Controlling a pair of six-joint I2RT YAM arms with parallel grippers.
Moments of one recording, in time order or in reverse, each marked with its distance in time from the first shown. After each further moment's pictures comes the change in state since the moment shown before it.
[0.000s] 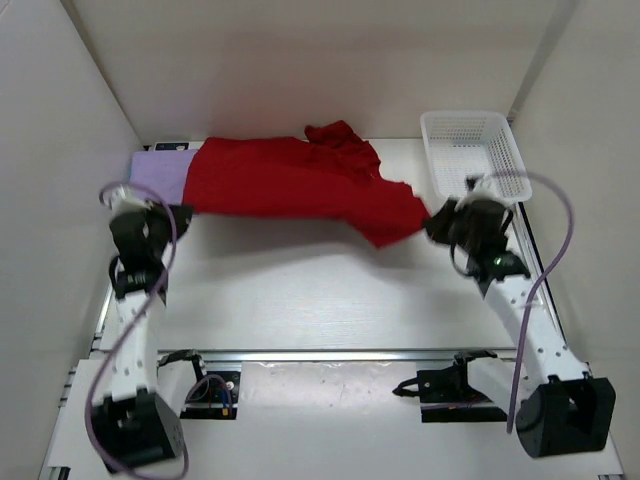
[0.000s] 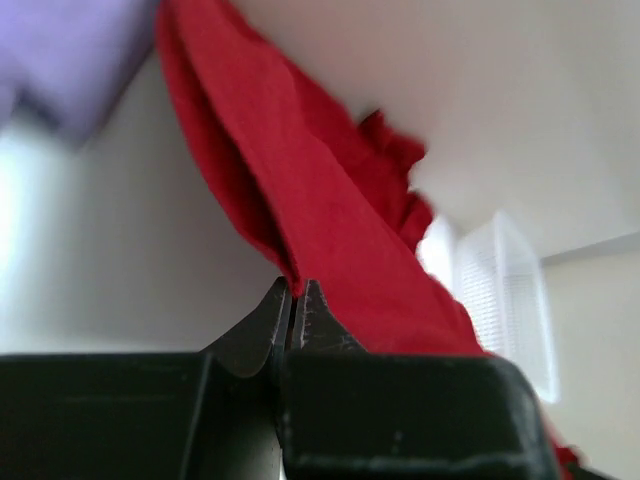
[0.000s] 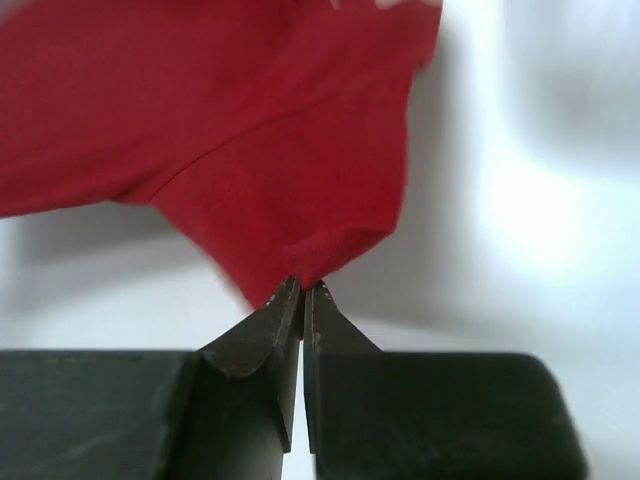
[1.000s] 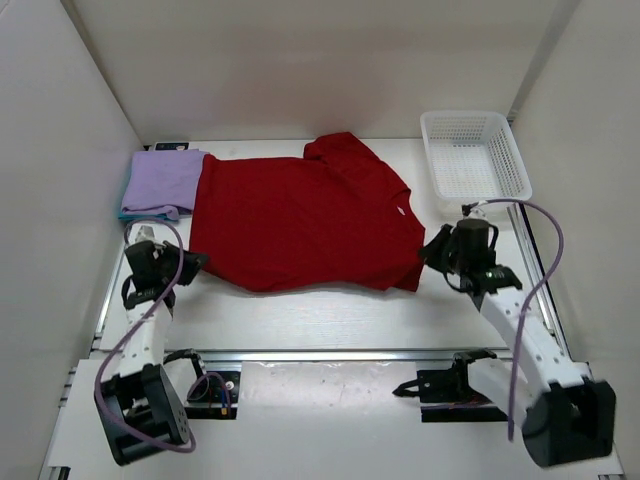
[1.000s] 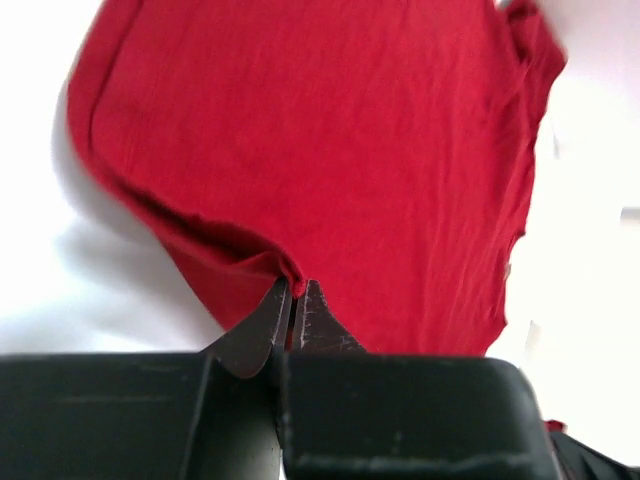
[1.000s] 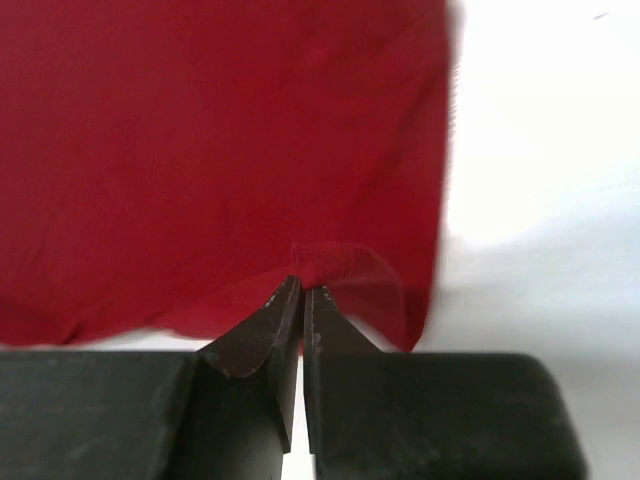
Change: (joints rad) left arm 0.076 -0.056 -0.365 -0.105 0.146 0.013; right arm 0.159 -0.154 -0.247 -0.161 0.140 0.228
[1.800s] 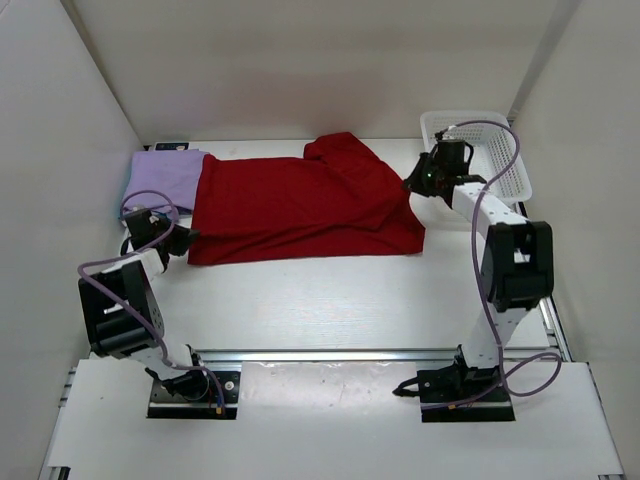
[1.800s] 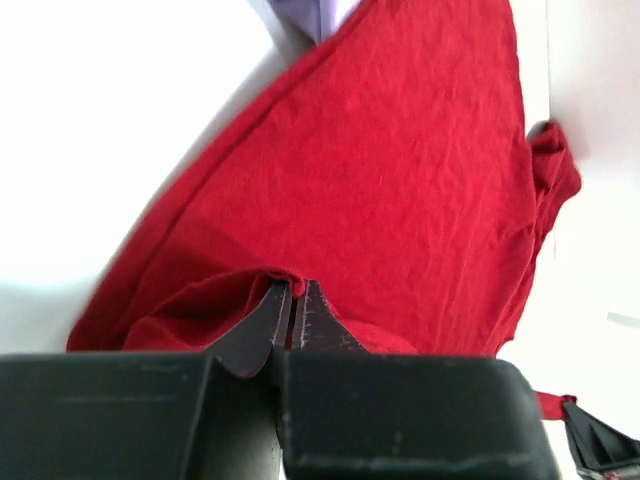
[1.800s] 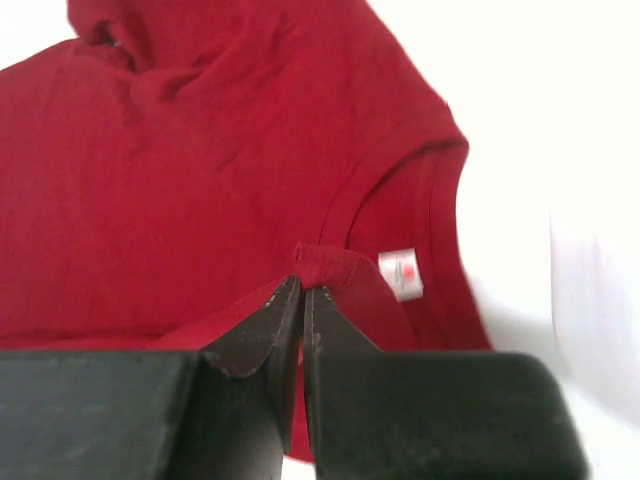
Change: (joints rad) left arm 0.019 0.609 0.294 0.251 -0.074 -0.098; right arm -0.167 0.938 0.700 0.209 -0.157 -0.175
